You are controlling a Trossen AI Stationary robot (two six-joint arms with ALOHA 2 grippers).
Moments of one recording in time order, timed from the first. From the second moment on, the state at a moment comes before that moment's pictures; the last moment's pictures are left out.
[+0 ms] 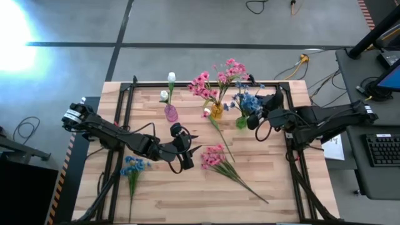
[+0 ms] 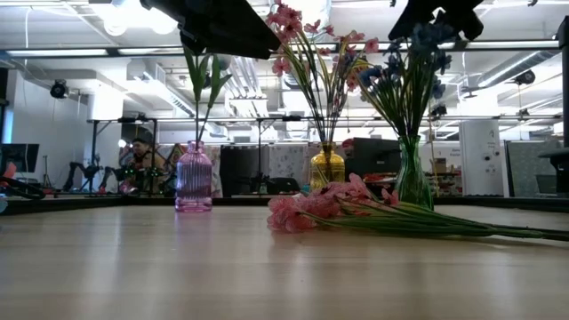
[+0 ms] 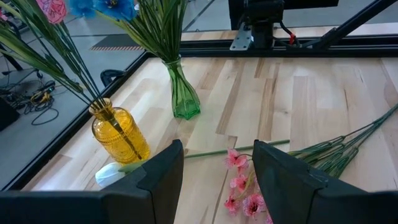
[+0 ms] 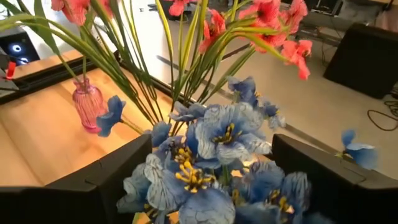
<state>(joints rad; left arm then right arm) -0.35 1.47 0.93 0.06 -0.70 -0.17 0.13 0.95 0.93 -0.58 0.89 0.46</state>
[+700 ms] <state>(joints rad) -0.35 1.47 0.93 0.06 -0.70 -0.17 0.13 0.96 1.14 -0.68 0.84 0.42</state>
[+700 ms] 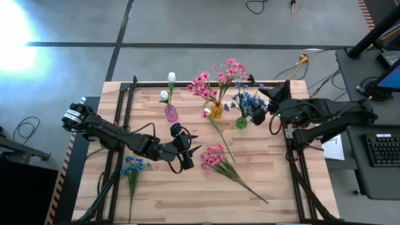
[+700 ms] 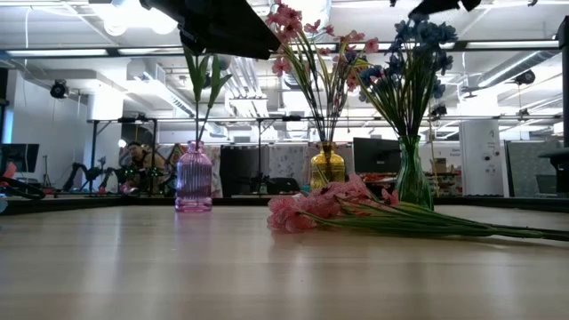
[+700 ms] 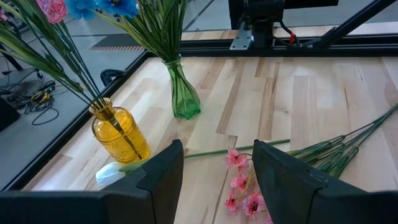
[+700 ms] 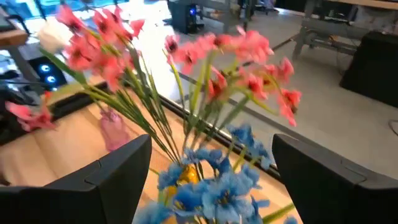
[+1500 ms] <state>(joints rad) -0.37 1.47 0.93 0.00 -0.64 -0.20 0.24 1.20 1.42 -0.81 0.07 0.51</state>
